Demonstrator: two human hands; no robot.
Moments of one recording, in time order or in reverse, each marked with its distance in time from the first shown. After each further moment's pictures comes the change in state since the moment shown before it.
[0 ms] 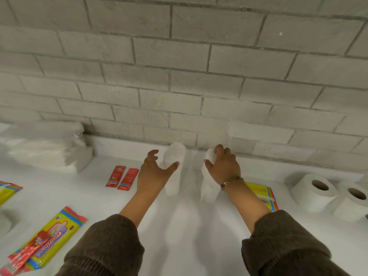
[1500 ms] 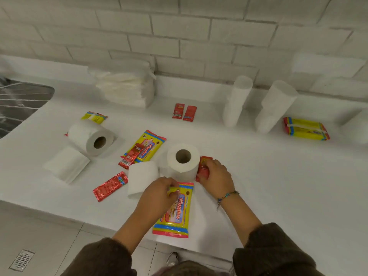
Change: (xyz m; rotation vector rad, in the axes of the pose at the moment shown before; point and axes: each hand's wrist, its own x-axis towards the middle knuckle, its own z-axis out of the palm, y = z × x) left_hand -0.213 -0.207 -0.185 0.292 -0.460 0.001; right_hand -0.282 -0.166 0.104 0.225 -0.349 -0.068
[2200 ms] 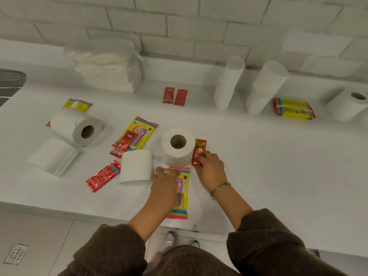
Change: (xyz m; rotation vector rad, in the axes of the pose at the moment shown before) left_hand 0.001 0.008 0.033 0.358 -0.167 -0.100; right_hand -0.015 0.006 0.027 -0.147 -0.008 0.029
